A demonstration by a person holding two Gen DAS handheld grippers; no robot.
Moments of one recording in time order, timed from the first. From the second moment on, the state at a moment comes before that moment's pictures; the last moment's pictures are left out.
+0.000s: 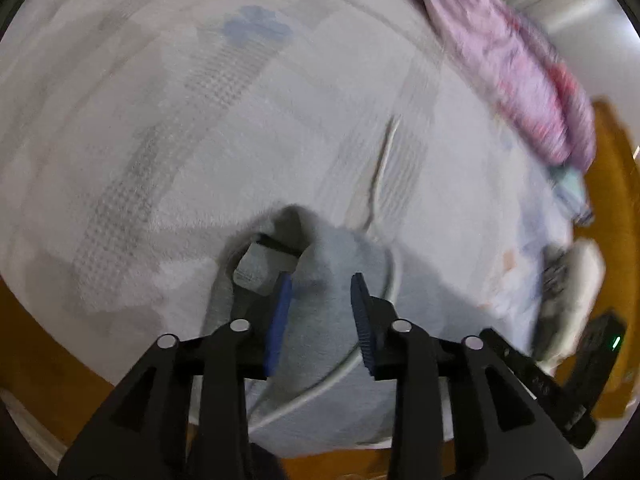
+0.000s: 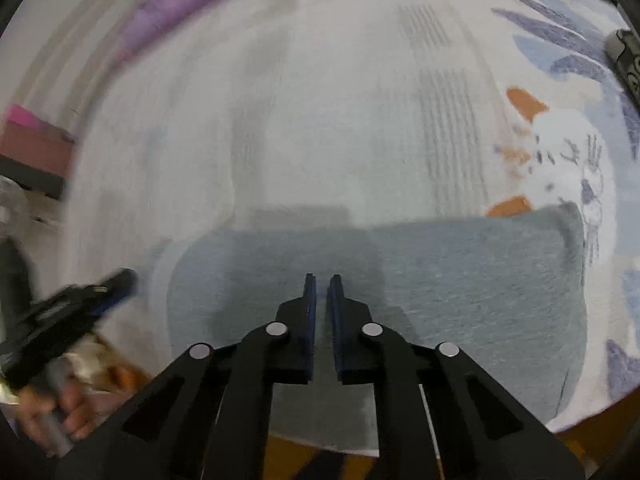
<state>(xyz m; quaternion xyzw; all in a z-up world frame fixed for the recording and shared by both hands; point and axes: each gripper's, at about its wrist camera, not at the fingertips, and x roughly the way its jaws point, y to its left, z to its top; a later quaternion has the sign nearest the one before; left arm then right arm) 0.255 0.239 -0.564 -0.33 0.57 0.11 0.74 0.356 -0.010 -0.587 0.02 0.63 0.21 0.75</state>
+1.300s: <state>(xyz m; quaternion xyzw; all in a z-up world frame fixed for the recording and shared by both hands) 0.158 0.265 -0.658 -0.40 0.62 0.09 0.67 0.285 -0.059 -0.642 0.10 0.67 0.22 0.71</state>
